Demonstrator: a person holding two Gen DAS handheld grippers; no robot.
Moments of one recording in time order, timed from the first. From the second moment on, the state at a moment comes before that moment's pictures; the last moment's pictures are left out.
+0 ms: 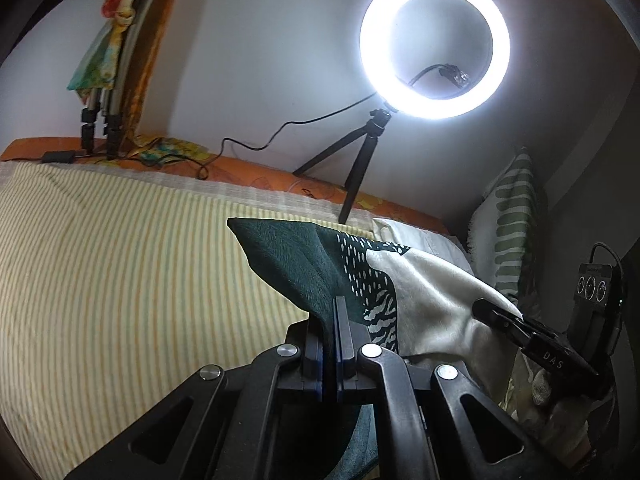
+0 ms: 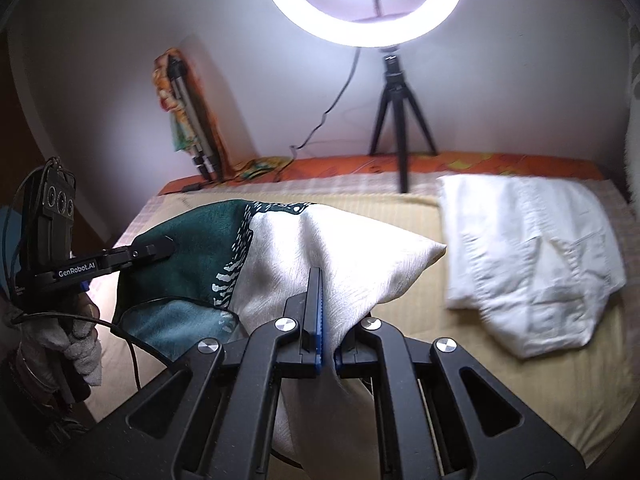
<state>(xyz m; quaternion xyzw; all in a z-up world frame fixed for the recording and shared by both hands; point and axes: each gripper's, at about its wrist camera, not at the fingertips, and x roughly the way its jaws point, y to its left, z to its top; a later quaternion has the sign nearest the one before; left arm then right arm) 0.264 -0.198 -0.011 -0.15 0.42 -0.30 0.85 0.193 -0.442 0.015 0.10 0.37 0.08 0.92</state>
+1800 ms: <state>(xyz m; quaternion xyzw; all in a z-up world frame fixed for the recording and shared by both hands) 0.283 -0.473 -0.021 0.03 0.36 -0.33 0.88 0.236 -0.718 -0.012 0.07 0.36 -0.10 0.92</state>
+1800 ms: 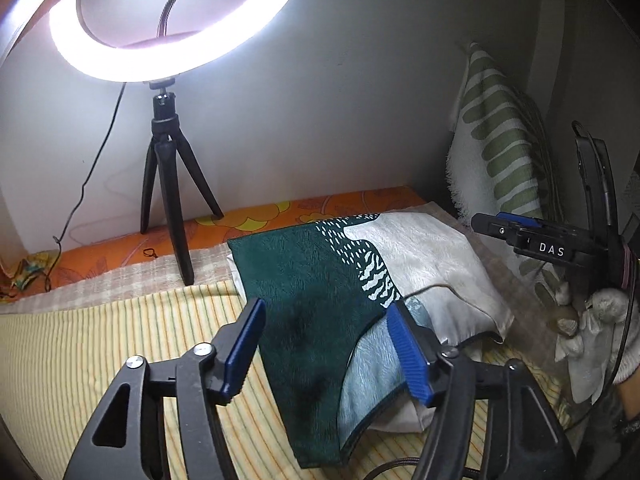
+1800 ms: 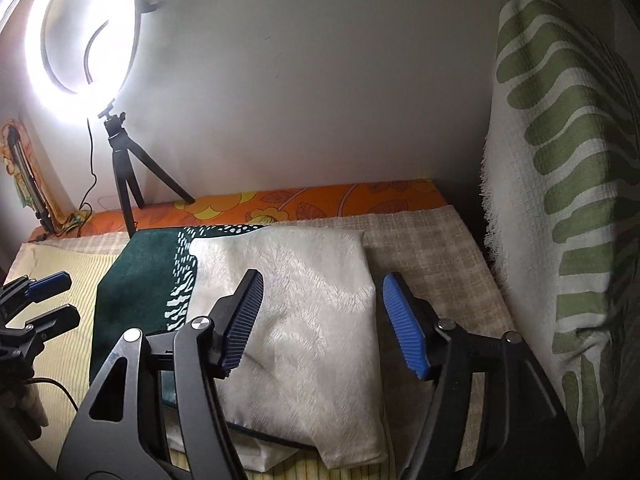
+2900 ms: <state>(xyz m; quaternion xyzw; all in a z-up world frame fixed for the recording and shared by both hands) 0.103 -0.282 0.082 0.05 0.27 -0.30 0.91 0.085 -0.497 0.095 0.07 0.27 -0.06 0.96</state>
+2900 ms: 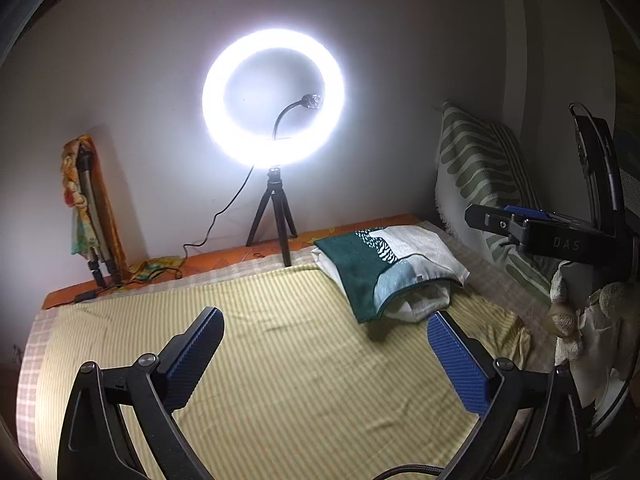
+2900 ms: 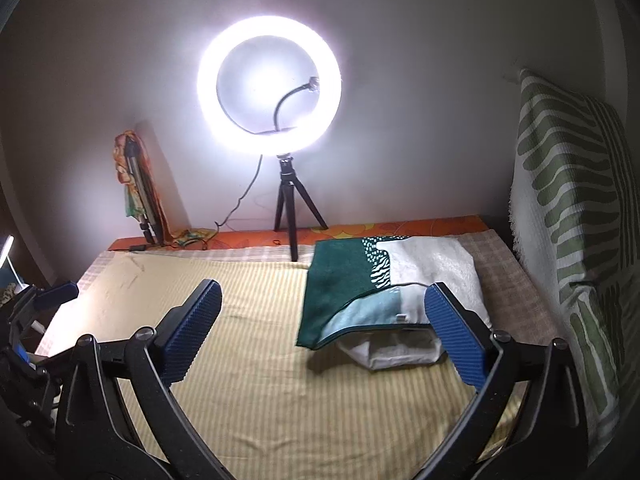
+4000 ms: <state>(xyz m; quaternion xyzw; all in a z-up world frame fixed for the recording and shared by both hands) 0.045 -0.213 0.013 0.07 0.31 -0.26 0.91 0.026 -0.397 0.000 0.18 0.28 -0.12 0.94</state>
